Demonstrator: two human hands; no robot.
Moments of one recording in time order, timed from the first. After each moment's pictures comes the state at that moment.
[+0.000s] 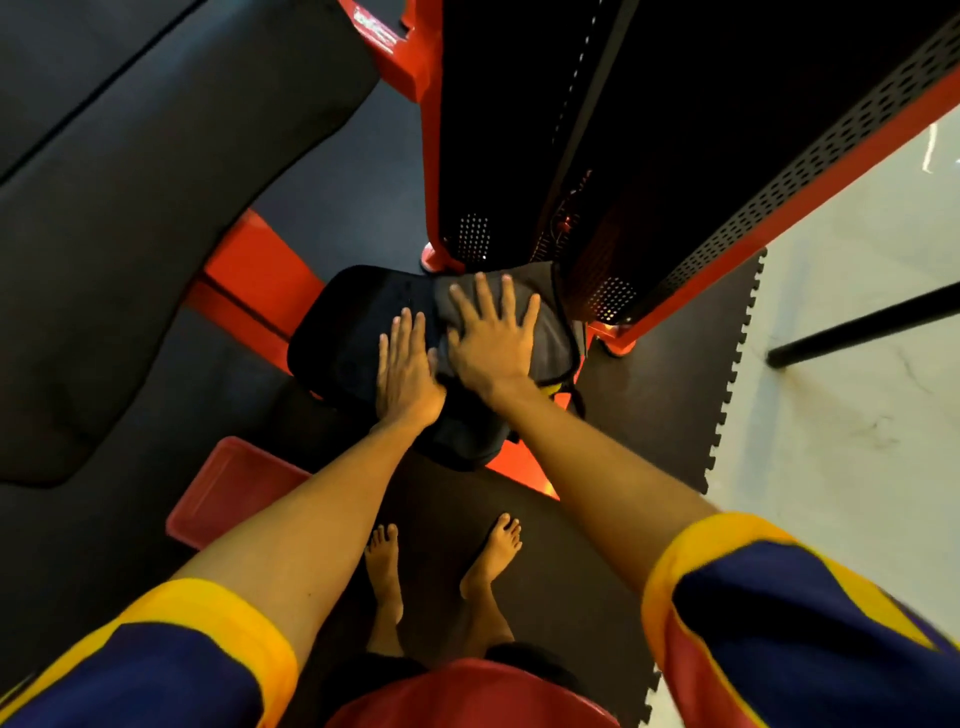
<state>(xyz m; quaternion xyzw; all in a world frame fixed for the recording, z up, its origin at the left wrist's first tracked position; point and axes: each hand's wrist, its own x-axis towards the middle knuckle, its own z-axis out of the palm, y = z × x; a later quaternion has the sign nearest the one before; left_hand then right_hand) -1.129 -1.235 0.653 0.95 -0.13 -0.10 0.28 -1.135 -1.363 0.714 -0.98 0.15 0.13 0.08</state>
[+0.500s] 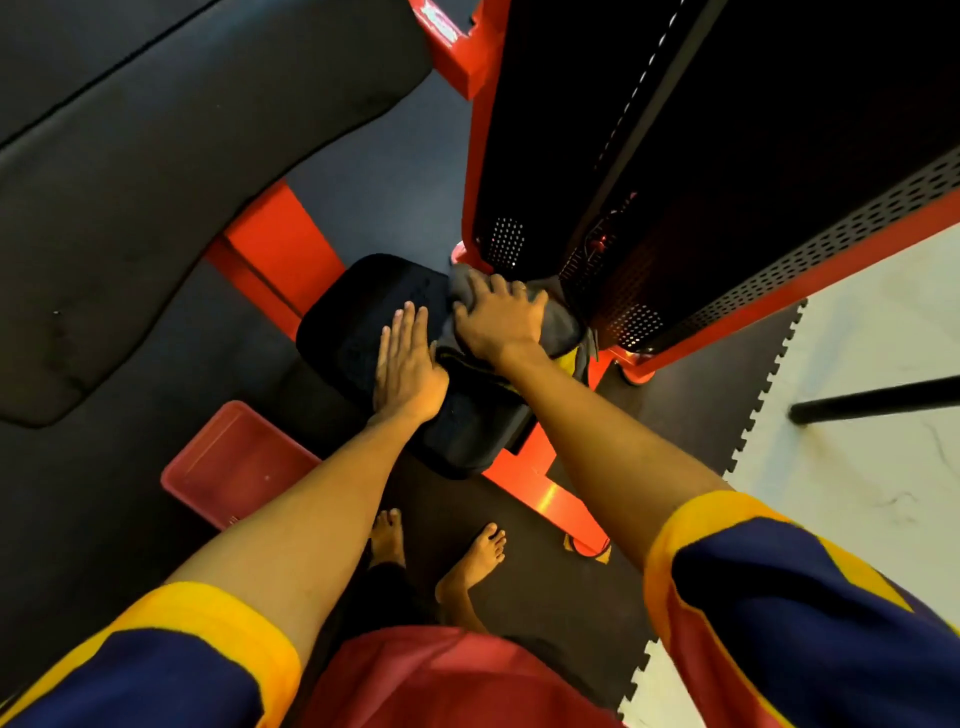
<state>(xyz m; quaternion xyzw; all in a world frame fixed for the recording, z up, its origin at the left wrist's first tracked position) -1.124 -1.243 0.652 0.96 -0.04 -0.09 0.27 -1.080 -1.383 0.720 -0.97 0.10 0.21 0.07</state>
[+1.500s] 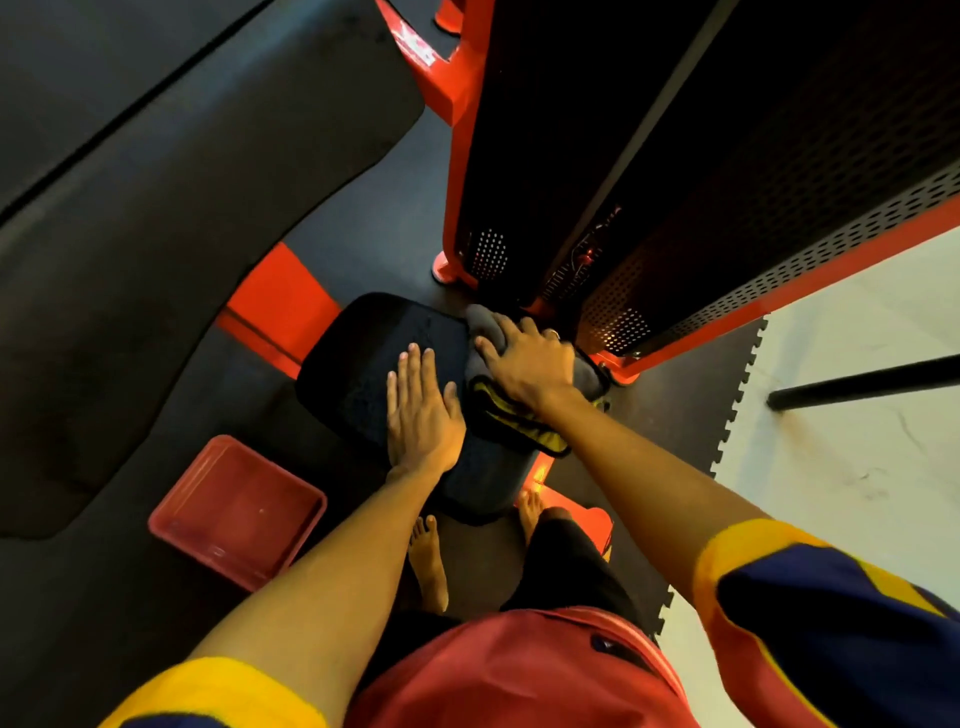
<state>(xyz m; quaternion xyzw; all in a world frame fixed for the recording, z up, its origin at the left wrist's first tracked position) -1.126 -1.245 0.650 0.96 -0.05 -0.08 0.27 -1.085 -1.406 0.719 -0.97 0.14 0.19 0.07</state>
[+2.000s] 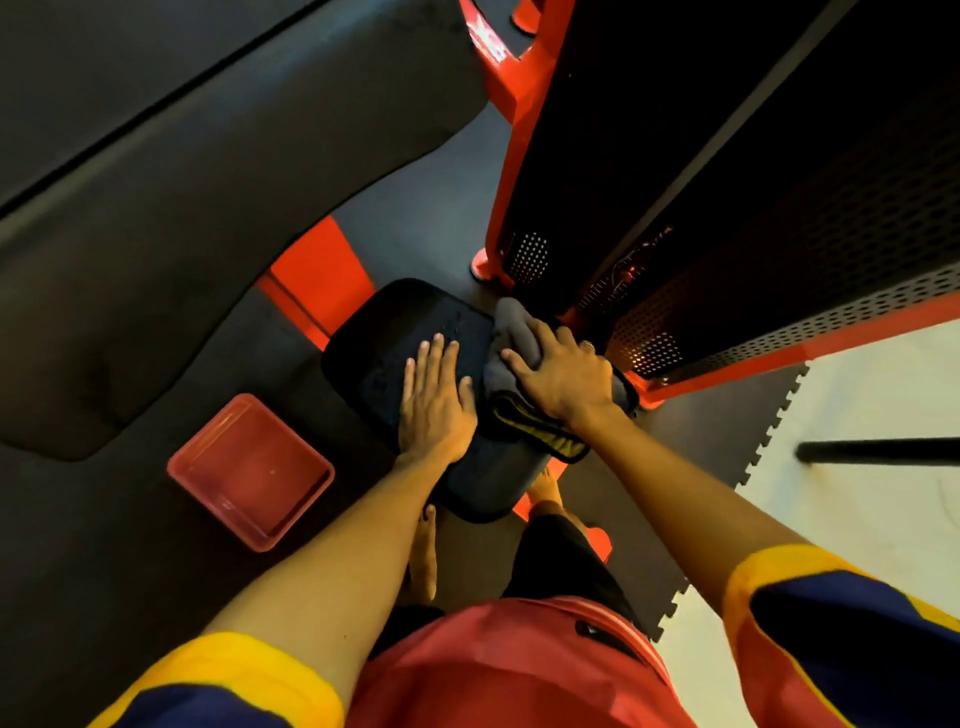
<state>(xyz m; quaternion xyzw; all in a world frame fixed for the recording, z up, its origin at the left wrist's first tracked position) -1.125 -1.245 0.647 0.96 -0.03 -0.06 0.28 -1.095 -1.422 0.723 -0.98 0.08 0.18 0.05</state>
